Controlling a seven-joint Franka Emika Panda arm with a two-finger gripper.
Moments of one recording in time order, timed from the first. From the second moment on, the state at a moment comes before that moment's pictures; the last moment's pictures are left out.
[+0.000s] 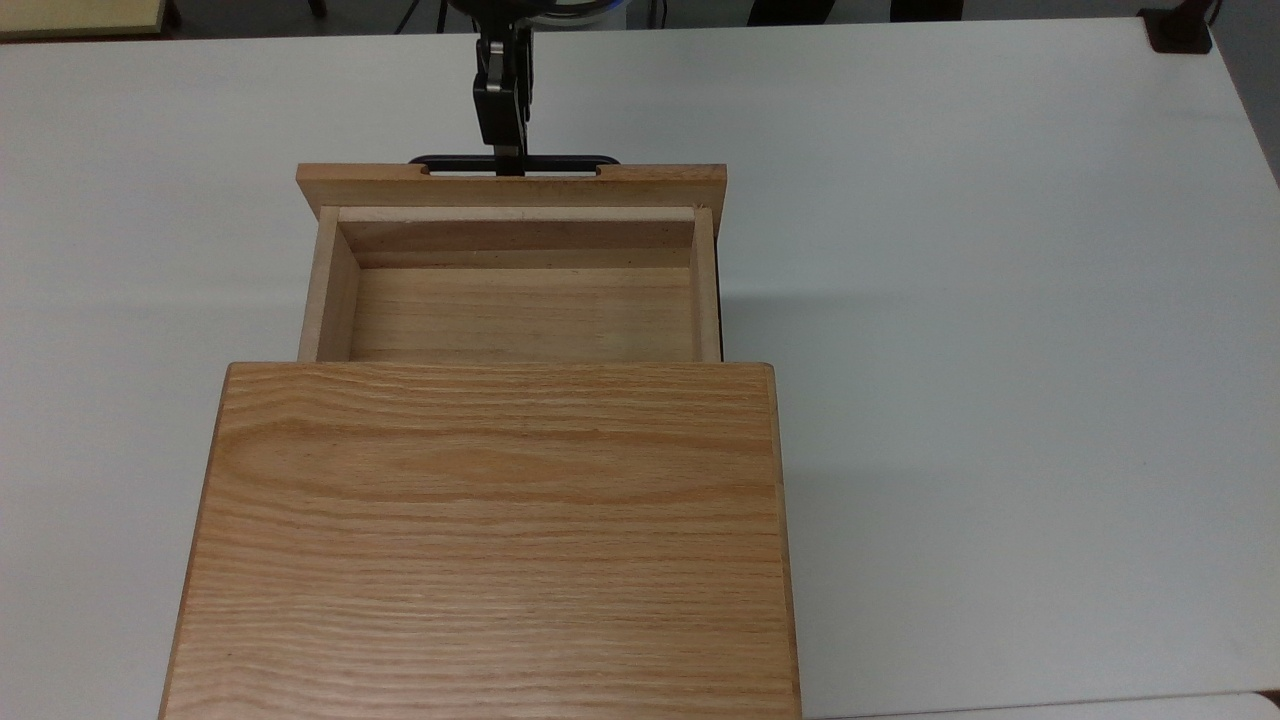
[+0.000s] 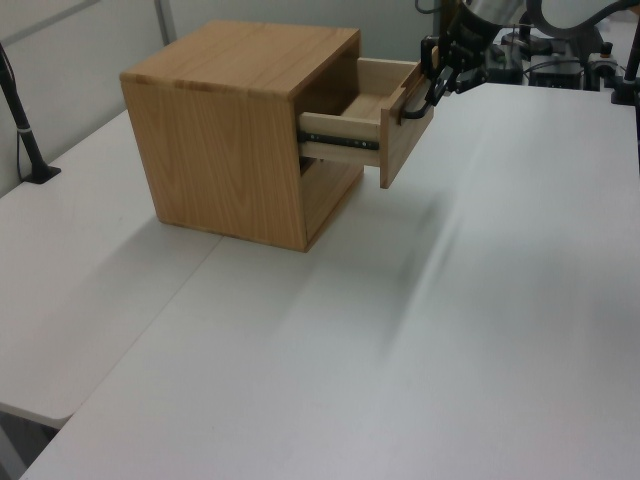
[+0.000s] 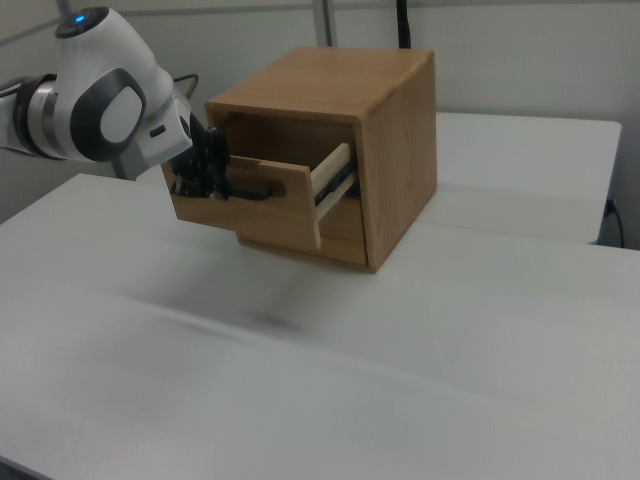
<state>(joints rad) 0.01 -0.13 0.02 -2.04 -0.05 2.38 1.64</state>
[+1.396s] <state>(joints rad) 0.01 -0.17 -0.01 -1.78 -0.06 1.81 1.12</state>
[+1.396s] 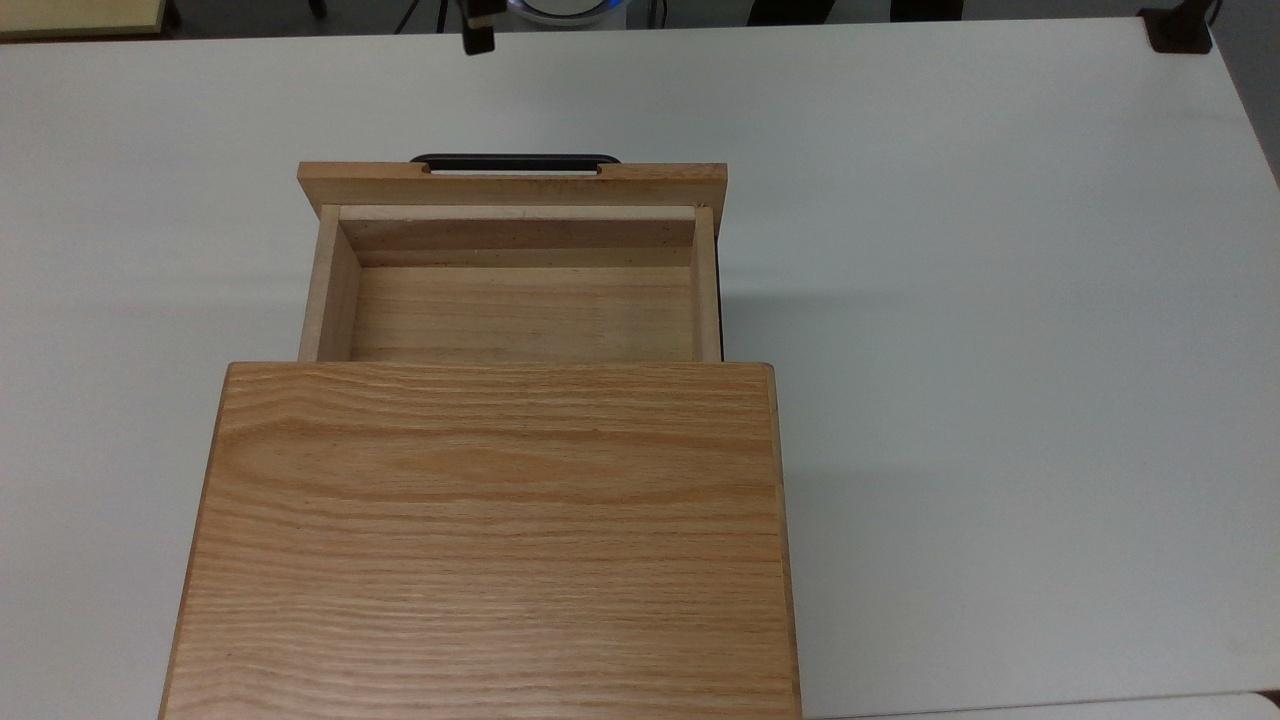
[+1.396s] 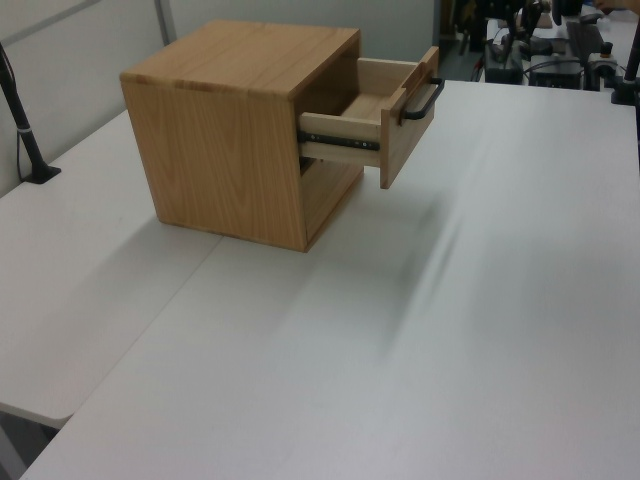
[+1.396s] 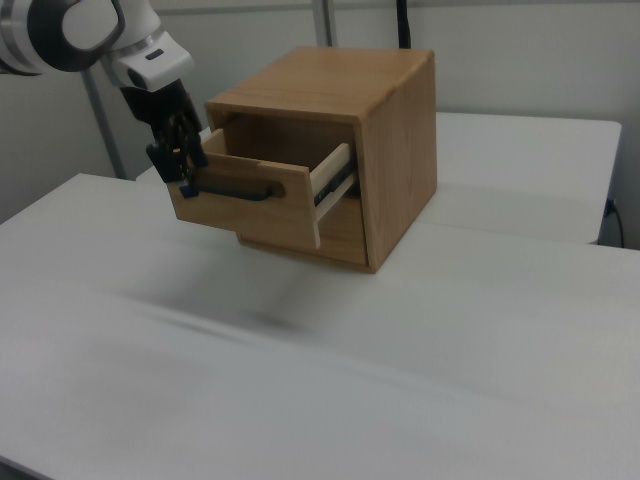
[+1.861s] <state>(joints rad) 0.01 -0.17 -0.01 -1.78 -0.07 1.63 0.38</state>
